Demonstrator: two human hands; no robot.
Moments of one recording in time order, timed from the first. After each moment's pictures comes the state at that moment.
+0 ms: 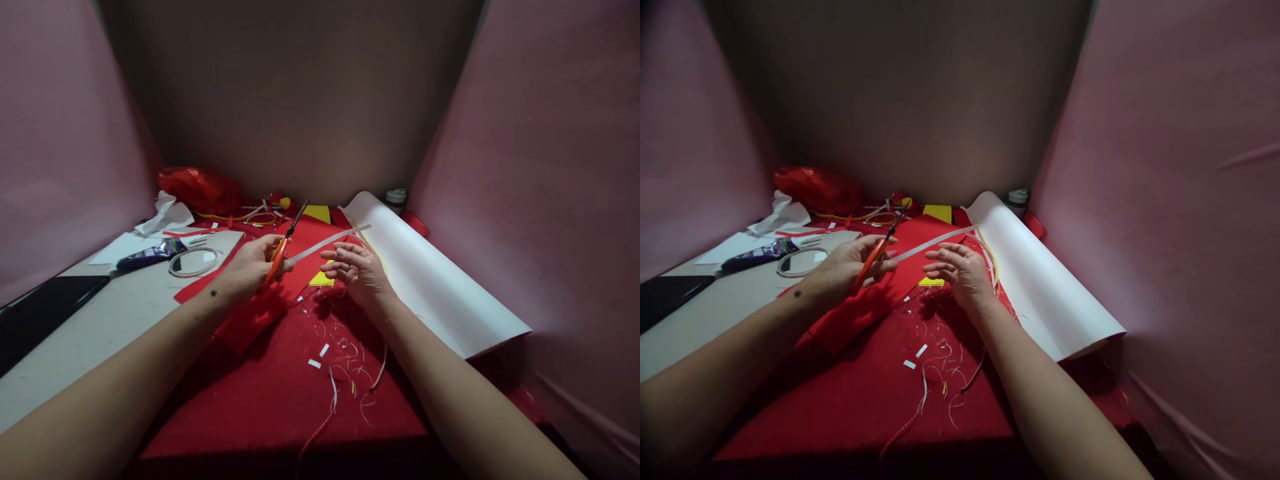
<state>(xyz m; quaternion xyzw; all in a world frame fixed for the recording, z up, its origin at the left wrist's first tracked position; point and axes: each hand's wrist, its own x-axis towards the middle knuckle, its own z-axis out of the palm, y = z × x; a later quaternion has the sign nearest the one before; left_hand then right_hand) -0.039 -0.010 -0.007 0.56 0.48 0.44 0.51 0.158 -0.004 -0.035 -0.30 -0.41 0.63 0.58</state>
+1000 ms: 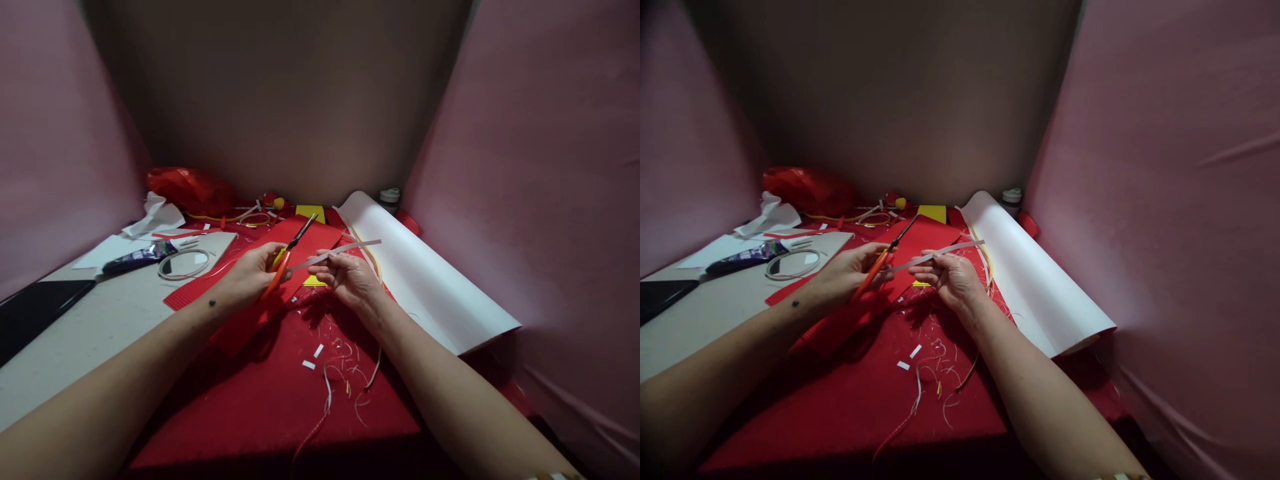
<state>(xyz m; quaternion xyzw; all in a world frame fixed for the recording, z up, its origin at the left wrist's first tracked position) -0.033 -0.011 -0.016 0.64 0.44 0.40 0.48 0.150 -0.005 -0.036 -0.29 -0.33 0.71 0.55</state>
